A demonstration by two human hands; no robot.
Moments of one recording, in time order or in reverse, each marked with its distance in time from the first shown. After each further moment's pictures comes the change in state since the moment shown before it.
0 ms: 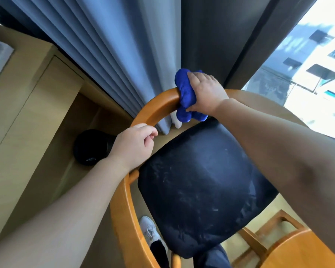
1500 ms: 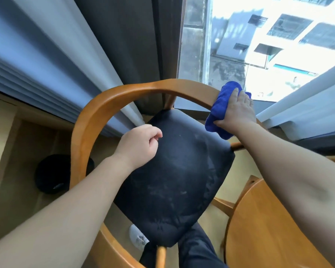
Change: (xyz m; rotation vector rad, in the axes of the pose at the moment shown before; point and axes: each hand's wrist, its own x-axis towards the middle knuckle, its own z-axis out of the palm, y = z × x) left_hand 0.013 0.130 0.060 -0.038 -0.200 0.279; right_hand -0.232 0.145 -0.005 -0.006 -0.121 0.864
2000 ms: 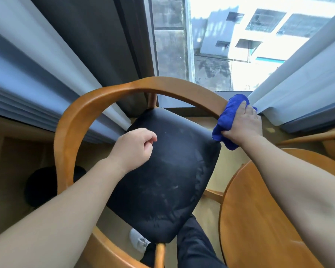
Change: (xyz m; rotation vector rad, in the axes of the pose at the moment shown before) left_hand -0.006 0.026 0.020 0.041 -0.086 0.092; right_hand -0.063 0.080 0.021 -0.018 -0.002 0.185
